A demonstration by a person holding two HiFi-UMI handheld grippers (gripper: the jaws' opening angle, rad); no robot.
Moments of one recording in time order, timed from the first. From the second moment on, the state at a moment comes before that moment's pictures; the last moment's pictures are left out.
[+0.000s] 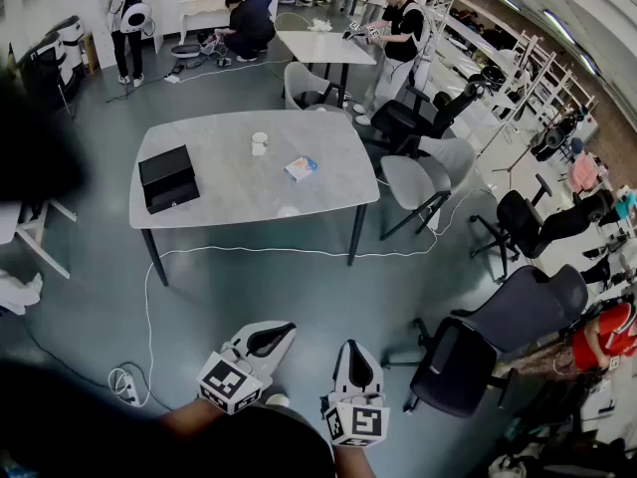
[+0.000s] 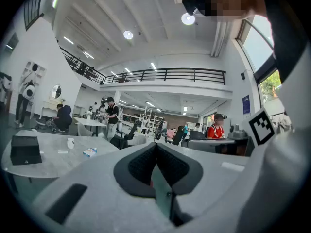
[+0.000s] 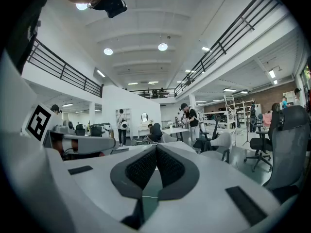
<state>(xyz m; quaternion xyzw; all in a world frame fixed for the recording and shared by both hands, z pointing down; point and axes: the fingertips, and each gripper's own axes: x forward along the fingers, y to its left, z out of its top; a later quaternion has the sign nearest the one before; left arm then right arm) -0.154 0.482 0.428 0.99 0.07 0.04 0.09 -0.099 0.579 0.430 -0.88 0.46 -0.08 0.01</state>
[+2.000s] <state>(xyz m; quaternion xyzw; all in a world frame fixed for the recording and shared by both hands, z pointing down) 0.132 0.184 0.489 0.98 0.07 0.09 0.16 0.208 0.298 0.471 -0.88 0.46 -0.15 -0.02</state>
